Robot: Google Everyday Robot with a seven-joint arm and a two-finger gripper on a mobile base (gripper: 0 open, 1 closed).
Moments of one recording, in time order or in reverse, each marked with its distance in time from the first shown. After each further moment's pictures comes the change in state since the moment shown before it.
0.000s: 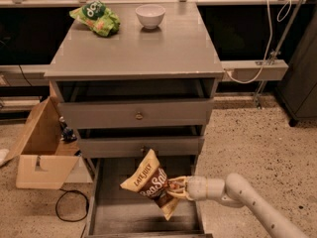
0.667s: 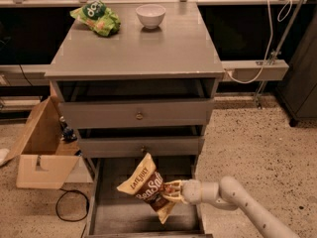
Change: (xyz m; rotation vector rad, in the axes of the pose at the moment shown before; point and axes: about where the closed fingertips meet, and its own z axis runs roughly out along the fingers) arm 0.023 0.012 0.015 -0.023 -0.016 0.053
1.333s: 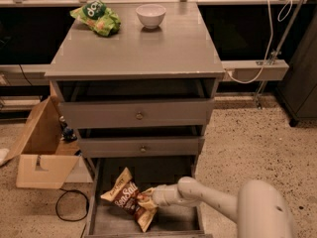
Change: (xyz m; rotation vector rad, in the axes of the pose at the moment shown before) arm 0.148 0.003 0.142 -0.026 0.396 0.253
